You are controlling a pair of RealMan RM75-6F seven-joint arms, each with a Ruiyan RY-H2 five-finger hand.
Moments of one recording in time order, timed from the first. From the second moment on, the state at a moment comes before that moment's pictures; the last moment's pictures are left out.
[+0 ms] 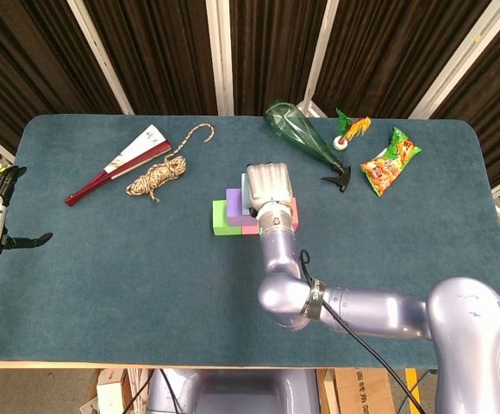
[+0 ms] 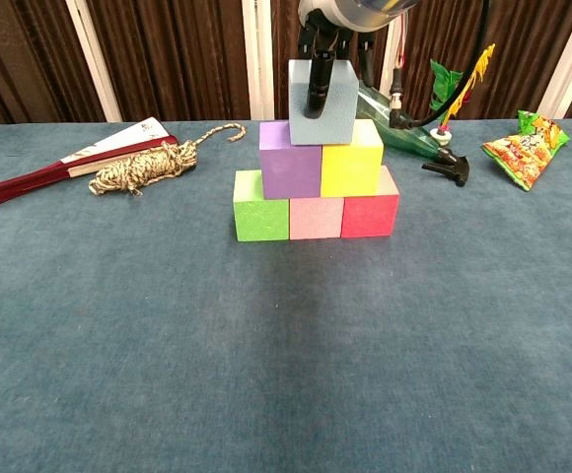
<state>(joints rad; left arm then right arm) -0.43 -0.88 -0.26 -1.95 0.88 1.18 0.07 1.43 -1.53 0.56 -1.53 0.20 1.22 -1.19</state>
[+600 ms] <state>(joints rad) -0.43 -0.88 -0.26 -1.95 0.87 1.18 0.08 1.41 -1.53 0.54 -1.54 0.19 1.21 -1.17</state>
